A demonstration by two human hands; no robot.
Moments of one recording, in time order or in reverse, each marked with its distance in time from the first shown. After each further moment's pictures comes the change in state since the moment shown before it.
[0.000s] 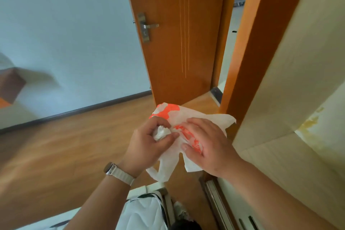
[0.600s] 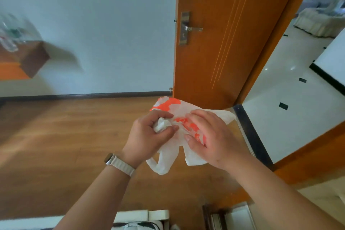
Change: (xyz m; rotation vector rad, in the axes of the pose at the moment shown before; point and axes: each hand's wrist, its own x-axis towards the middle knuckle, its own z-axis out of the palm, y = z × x) left_hand 0.134 -0.103 -0.071 -0.008 0.202 -0.189; right_hand 0.209 0.026 0.059 -0.090 -0.110 -0.145
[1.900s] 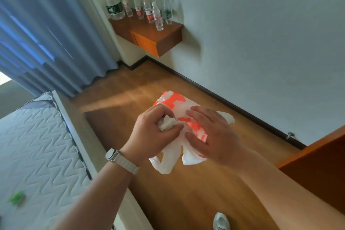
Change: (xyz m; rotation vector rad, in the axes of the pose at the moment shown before) left_hand 0.253 -0.123 -0.165 0.467 0.639 -0.278; right_hand 0.453 -0.014 0.201 0.515 -0.339 -0.720
